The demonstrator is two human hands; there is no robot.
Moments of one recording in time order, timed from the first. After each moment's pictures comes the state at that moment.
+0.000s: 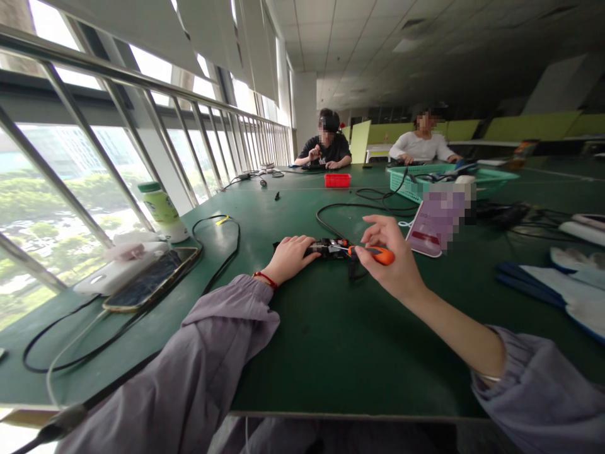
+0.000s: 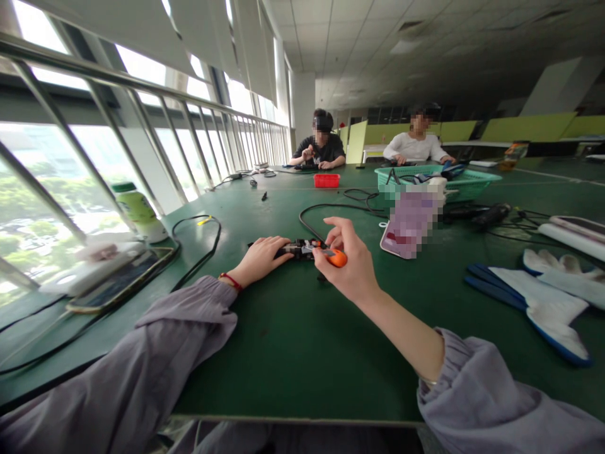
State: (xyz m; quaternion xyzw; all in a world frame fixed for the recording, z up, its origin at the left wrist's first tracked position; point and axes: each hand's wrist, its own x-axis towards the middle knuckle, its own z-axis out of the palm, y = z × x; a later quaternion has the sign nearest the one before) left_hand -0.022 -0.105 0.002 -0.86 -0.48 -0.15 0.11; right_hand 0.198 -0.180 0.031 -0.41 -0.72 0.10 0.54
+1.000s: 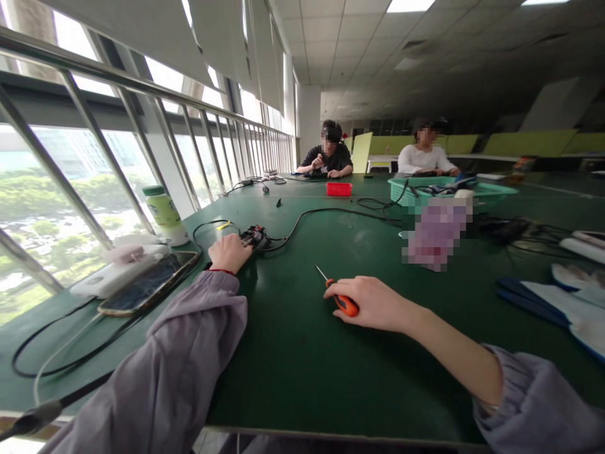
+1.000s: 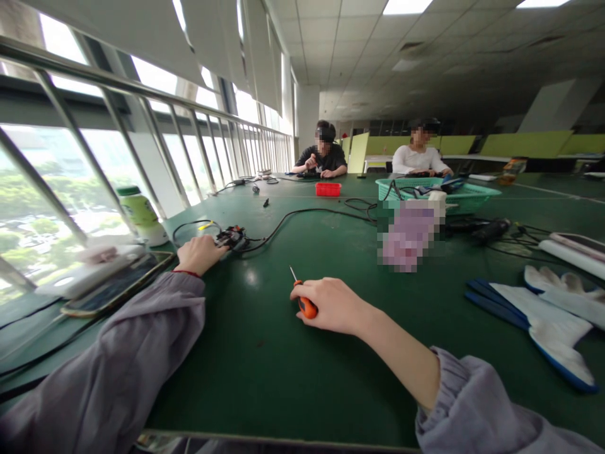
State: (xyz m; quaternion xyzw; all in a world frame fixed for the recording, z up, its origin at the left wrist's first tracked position) left_hand -0.106 -0.111 0.046 -0.54 -0.84 -0.09 0.08; right_hand 0.190 -0.185 0.026 -0.35 -0.93 0.09 0.11
